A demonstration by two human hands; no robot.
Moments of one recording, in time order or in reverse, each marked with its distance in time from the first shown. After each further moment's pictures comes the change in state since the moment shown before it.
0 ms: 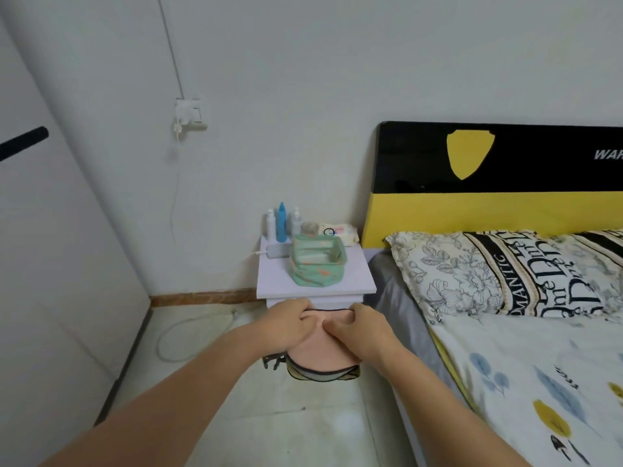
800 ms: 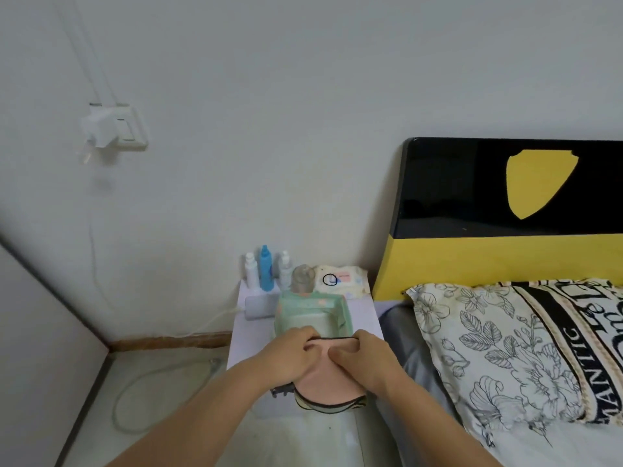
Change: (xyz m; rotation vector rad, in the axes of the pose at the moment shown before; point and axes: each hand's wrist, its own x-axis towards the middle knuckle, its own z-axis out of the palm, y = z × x) left_hand 0.340 -0.043 -0.043 -0.128 -0.116 -0.029; right_hand 0.344 -0.012 -0.042 -0.013 -0.101 0.074
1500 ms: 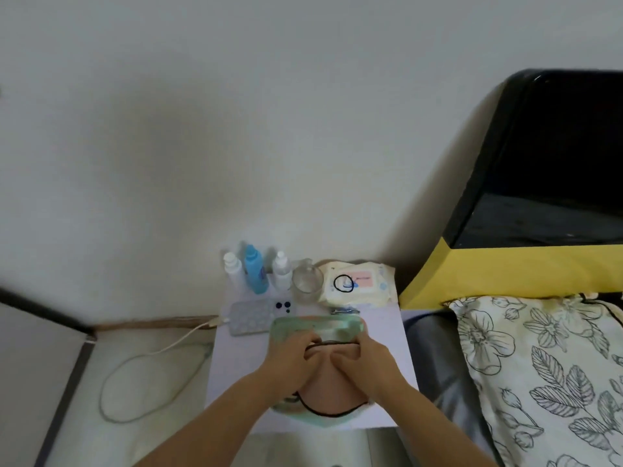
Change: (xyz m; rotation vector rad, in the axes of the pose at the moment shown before) left_hand 0.207 -0.086 0.013 -0.147 -0.051 -0.184; right_hand 0.232 0.024 0.042 -0.062 -0.139 0.078
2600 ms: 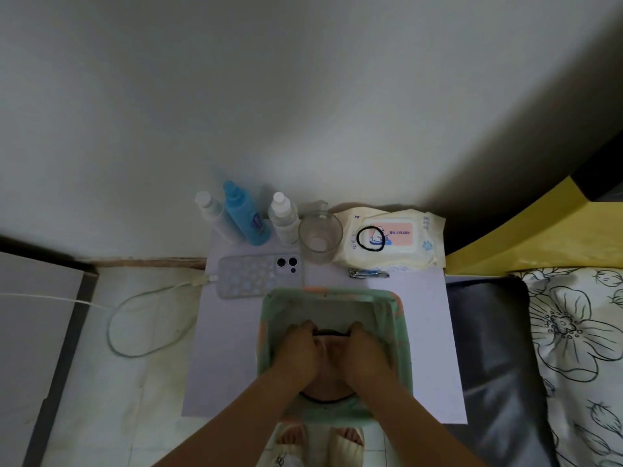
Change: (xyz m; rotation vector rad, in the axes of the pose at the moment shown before) left_hand 0.091 -0.081 0.080 -0.035 0.006 -0.369; right_hand 0.106 0.054 0.109 -0.135 -0.149 0.074
